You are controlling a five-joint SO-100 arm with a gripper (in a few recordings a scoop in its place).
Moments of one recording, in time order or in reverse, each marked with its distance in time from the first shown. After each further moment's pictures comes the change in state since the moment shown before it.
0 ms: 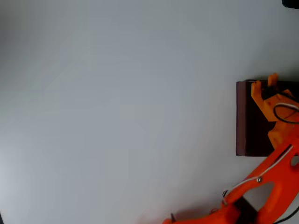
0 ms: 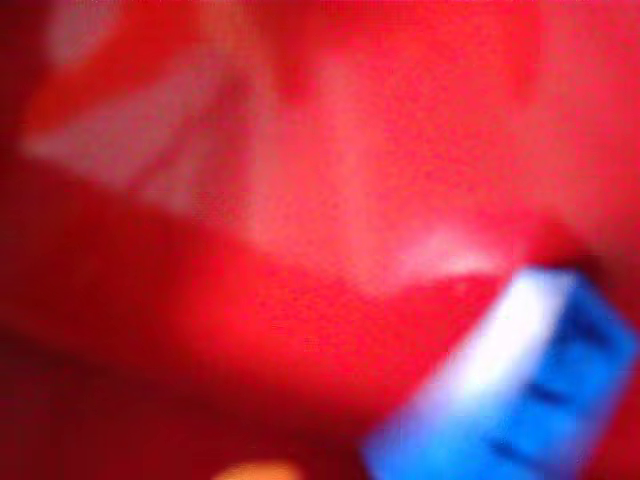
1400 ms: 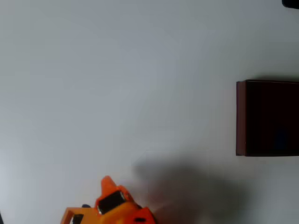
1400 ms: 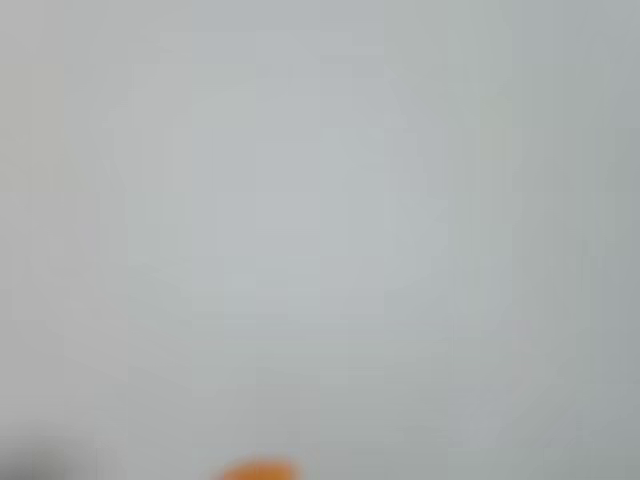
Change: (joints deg) arm -77.3 134.3 125.2 -24.6 -14.9
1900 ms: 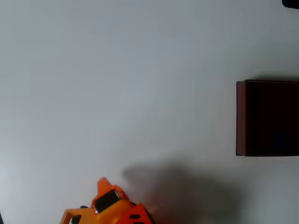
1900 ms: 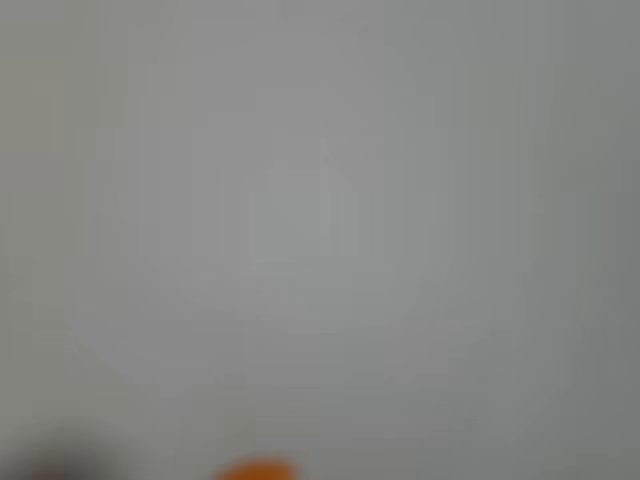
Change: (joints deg) arm -3.0 1.4 4.0 -1.8 0.6
